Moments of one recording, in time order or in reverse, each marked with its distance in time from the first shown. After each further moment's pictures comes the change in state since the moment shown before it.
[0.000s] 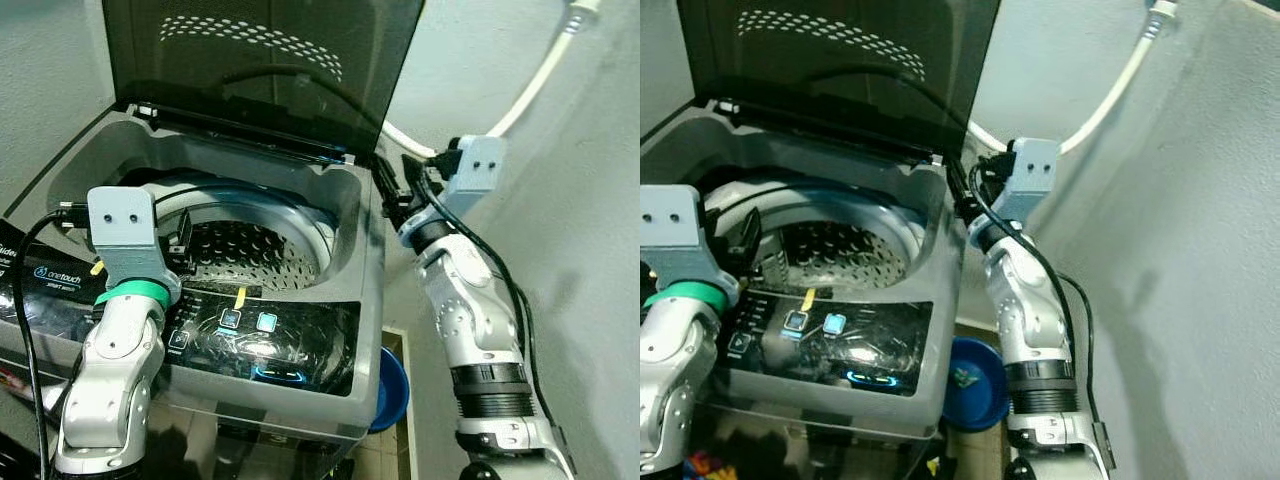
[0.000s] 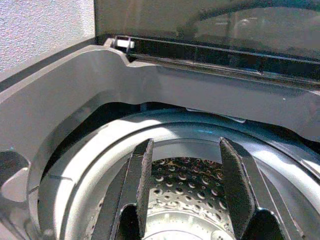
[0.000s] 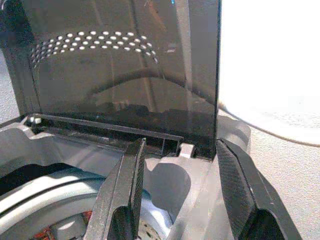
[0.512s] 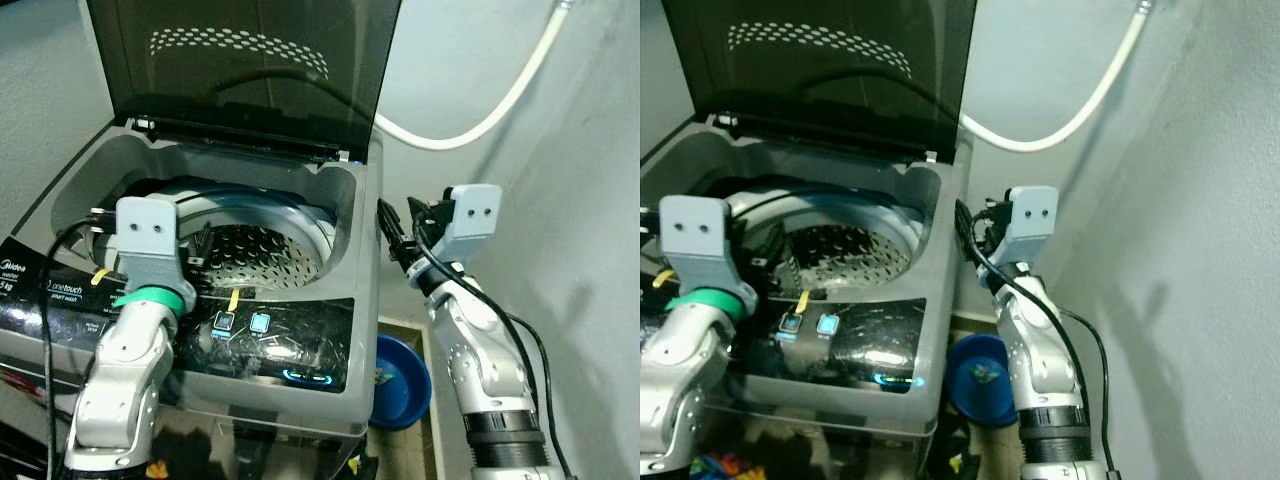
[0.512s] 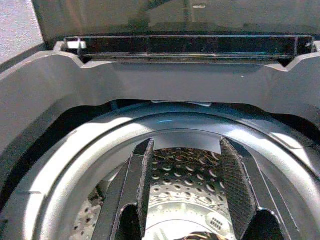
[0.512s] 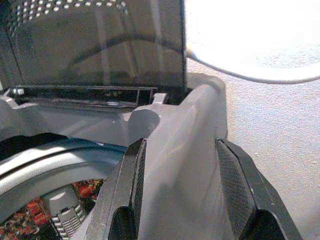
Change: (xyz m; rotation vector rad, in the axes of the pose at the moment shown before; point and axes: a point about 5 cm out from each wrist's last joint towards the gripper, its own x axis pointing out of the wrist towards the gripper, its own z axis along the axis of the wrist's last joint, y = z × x) left arm 0.002 -0.013 -0.015 -0.012 0.034 -0.125; right arm -0.038 -0.012 -0.021 -0.080 0.054 -0.037
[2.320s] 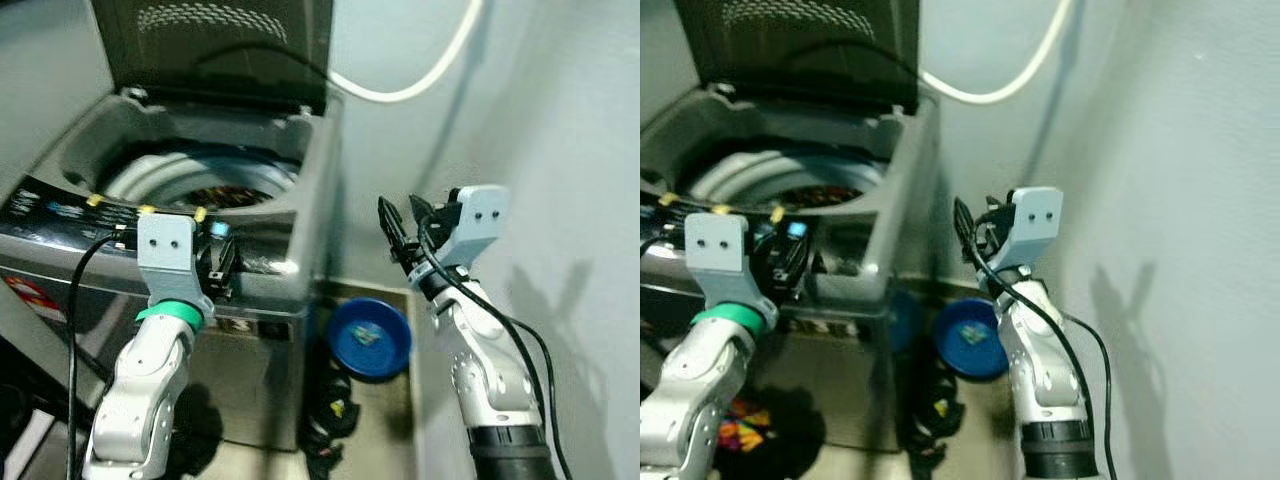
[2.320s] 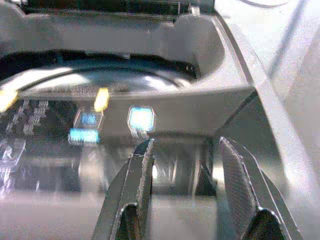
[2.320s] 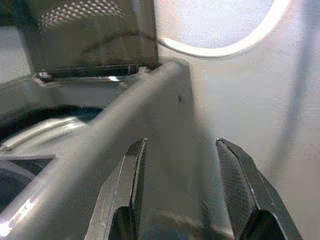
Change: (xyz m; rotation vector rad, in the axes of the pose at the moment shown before) left arm -0.005 -0.015 -0.011 -0.055 0.017 -0.059; right arm -0.005 0.003 0.004 0.008 -0.001 -0.004
